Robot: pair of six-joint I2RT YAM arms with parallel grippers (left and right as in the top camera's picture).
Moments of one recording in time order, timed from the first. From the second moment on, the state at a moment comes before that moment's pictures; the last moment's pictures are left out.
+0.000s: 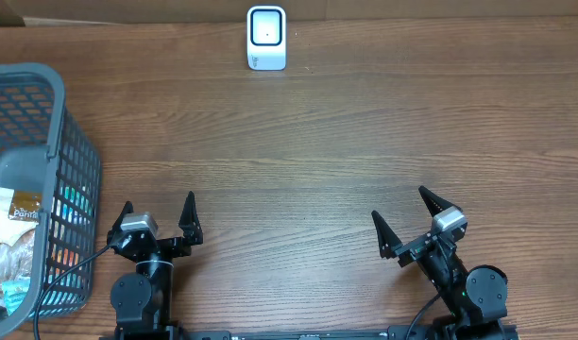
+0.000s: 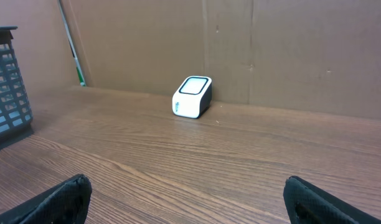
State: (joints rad) left arm 0.05 0.02 0.01 -0.08 -0.01 -0.18; right arm 0.20 0.01 0.02 -0.01 -0.28 0.07
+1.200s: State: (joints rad) left arm 0.05 0.02 0.01 -0.08 0.01 -0.18; right arm 0.20 0.01 0.02 -0.01 -0.28 0.07
